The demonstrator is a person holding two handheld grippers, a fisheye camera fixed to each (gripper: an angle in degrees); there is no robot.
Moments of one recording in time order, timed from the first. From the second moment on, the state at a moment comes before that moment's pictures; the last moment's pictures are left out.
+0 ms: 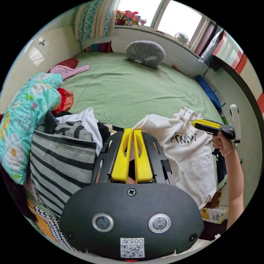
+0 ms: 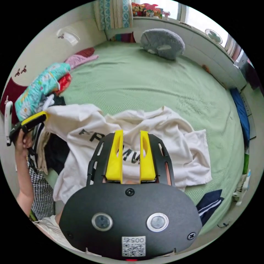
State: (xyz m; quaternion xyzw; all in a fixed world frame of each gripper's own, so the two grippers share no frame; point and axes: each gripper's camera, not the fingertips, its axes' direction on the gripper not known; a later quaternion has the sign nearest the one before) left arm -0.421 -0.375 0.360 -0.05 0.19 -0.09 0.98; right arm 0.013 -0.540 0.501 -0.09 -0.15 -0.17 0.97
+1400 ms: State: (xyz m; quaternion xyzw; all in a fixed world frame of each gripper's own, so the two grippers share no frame) left arm -0.535 -0.283 0.260 0.03 0.11 -0.28 0.95; right arm 0.107 -0.496 0.363 -0.05 -0.13 -0.10 0.98
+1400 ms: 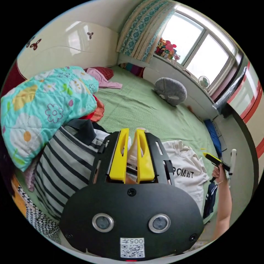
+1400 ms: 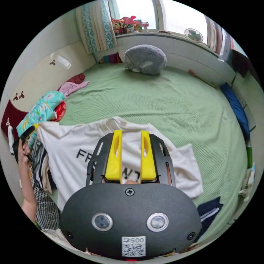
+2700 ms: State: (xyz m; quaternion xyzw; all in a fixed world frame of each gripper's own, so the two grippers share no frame) left arm -0.243 0.032 0.184 -0.19 0.20 0.02 0.96; right arm 0.140 -0.033 0.111 -0.13 0.02 -0.11 0.99
